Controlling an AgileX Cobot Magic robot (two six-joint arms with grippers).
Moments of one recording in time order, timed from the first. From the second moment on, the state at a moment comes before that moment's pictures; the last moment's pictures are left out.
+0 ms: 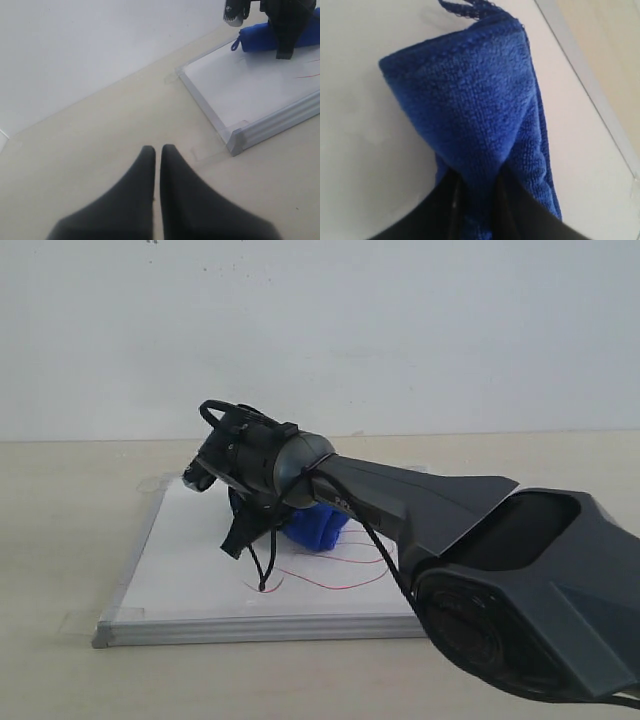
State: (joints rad) left arm -0.01 0.00 0.00 0.23 0.33 0.22; right arm 0.78 2.64 -2.37 -0.56 1.00 0.07
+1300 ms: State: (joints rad) left arm -0.01 0.00 0.00 0.23 0.33 0.22; right arm 0.77 2.65 -2.37 -0.72 1.06 0.00
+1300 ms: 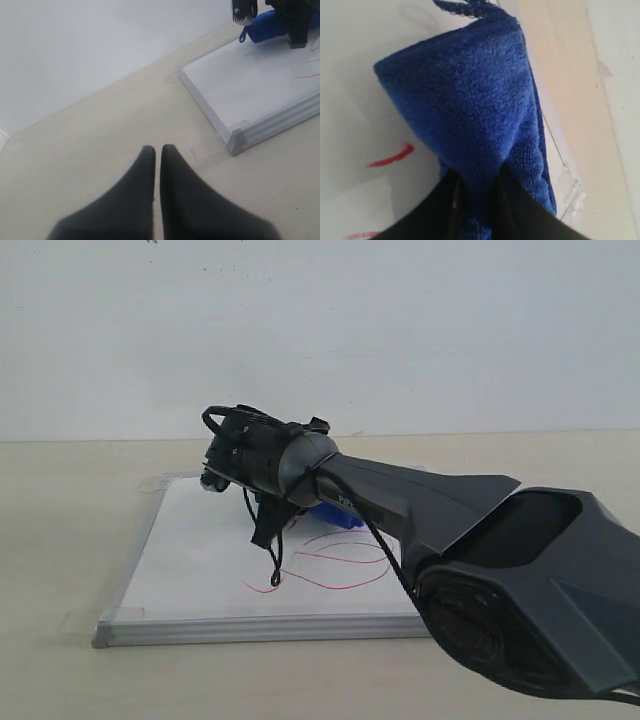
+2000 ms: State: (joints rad) left arm -0.01 0.00 0.00 0.23 0.33 0.22; right arm 0.75 2.65 -2.37 -0.66 1.06 -0.01
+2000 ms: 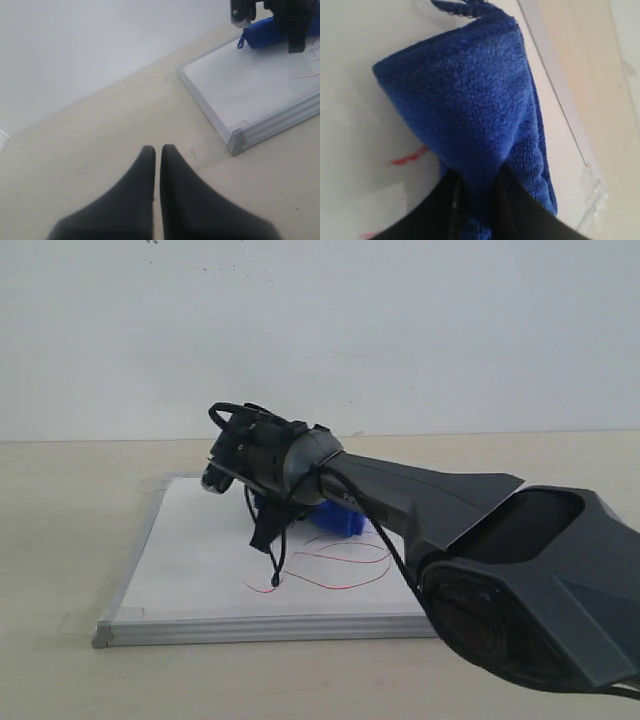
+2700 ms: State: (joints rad) left arm -0.01 0.00 0.00 0.23 0.33 0.22; right arm 0.76 2.63 -2.37 -0.16 0.86 -0.39
